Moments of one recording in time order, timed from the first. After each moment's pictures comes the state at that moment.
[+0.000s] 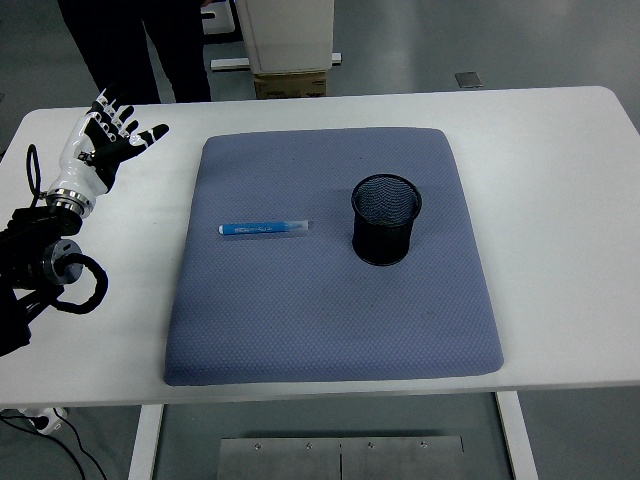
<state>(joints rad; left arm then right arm) -0.87 0.44 -0.26 -0.72 -0.11 0.02 -0.56 0.05 0.00 0.27 0.21 -0.12 0.05 0.16</state>
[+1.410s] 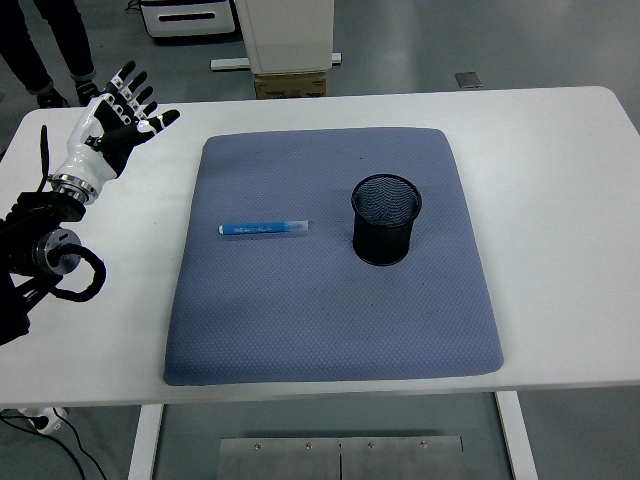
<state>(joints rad) -0.91 0.44 -0.28 -0.72 -0.04 -0.11 -0.56 0.05 0.00 0.27 0.21 -0.12 0.05 0.16</state>
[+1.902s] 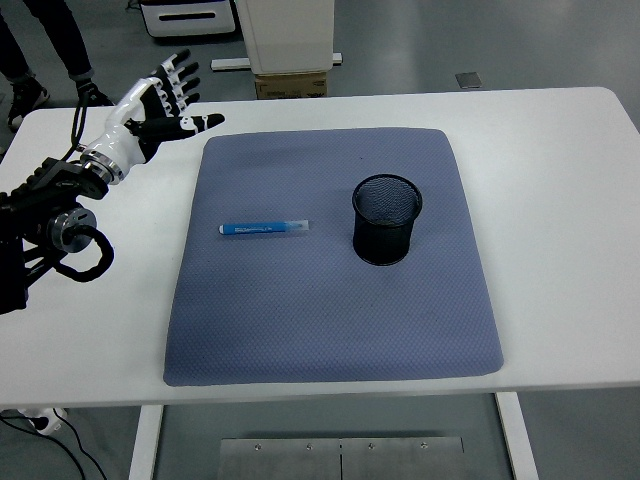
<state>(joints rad) -1.12 0.41 0.10 -0.73 -0.06 -0.11 -0.56 0.05 0.00 0.27 0.21 -0.12 0.05 0.16</state>
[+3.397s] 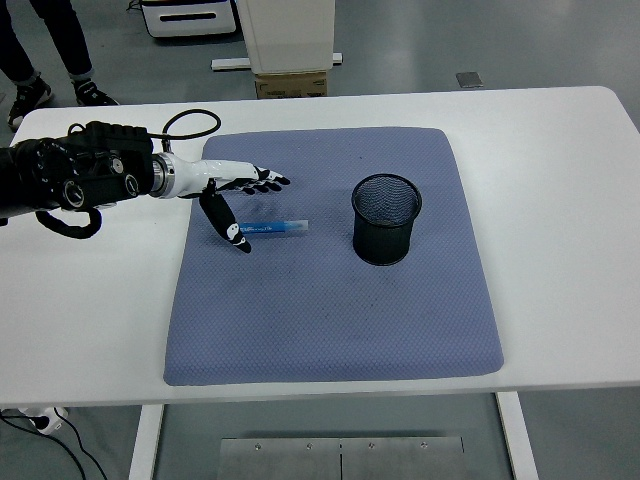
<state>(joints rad) -1.55 0.26 0.89 -0.89 0.26 -0.17 -0.40 0.05 0.00 0.27 0.21 -0.12 0.05 0.16</state>
